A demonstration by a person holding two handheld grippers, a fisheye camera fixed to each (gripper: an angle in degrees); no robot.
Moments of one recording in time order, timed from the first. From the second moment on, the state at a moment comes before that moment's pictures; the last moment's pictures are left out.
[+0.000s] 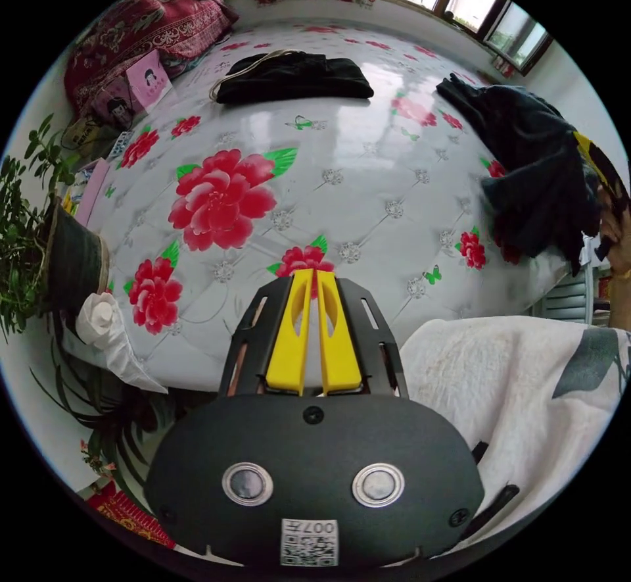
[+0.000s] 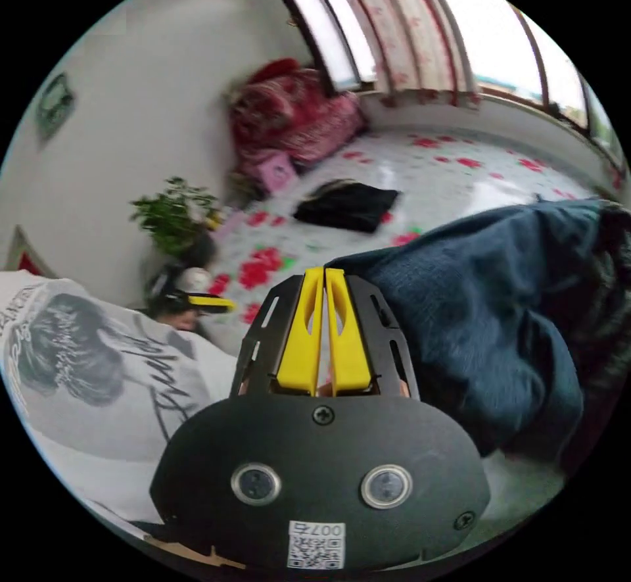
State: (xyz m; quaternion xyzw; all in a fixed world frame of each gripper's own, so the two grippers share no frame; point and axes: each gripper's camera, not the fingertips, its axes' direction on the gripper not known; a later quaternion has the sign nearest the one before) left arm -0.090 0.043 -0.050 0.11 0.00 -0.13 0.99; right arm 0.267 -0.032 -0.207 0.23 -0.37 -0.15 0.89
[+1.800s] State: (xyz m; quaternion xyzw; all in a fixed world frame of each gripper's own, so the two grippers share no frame) left arm -0.126 0.099 -0.127 0.06 -0.18 -0.29 0.94; right arm 0.287 -0.188 -0.023 0.04 -0.13 -0.12 0.98
